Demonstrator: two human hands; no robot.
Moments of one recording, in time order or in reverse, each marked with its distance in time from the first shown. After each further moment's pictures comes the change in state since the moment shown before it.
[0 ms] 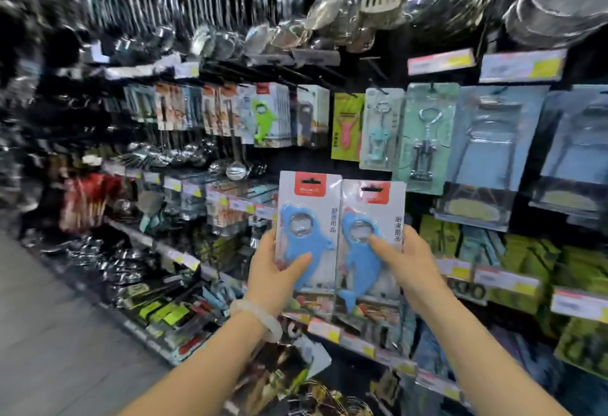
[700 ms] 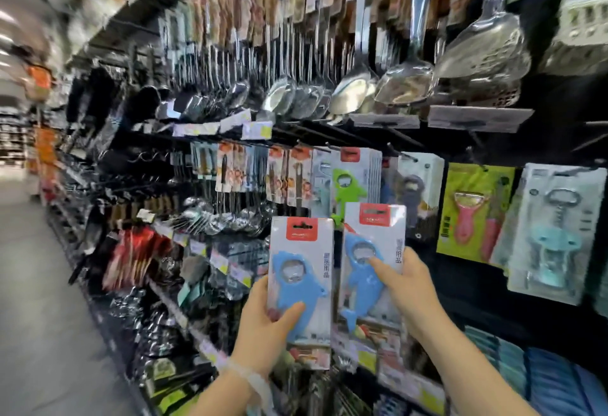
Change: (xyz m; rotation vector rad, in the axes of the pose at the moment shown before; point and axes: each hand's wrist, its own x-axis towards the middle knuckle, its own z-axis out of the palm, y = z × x) left_hand 0.255 -0.057 -0.142 0.001 0.206 0.030; right_hand 0.281 0.001 0.211 -0.001 -0.103 -0.151
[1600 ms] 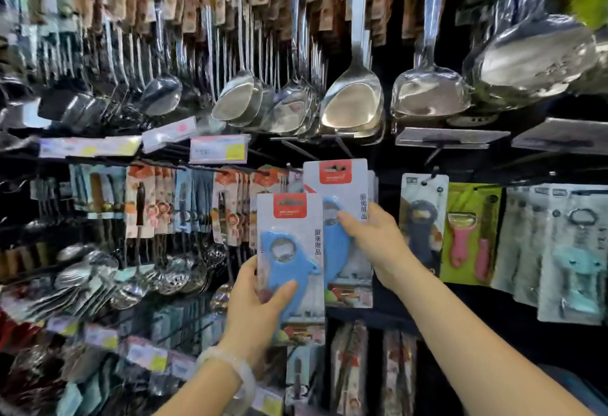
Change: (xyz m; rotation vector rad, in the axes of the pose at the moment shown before) left_hand 0.215 -0.015 -0.030 -0.219 -0.276 0.115; right_hand 0.158 -0.041 0.106 0.011 0.148 -0.102
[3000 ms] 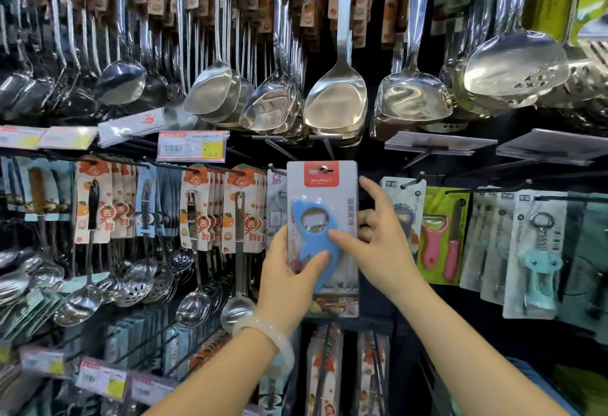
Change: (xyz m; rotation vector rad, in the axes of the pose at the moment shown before) left_hand 0.029 0.014 0.054 -0.122 -0.163 0.104; right_hand -0.023 -0.008 -0.015 -0.284 0.060 -0.271
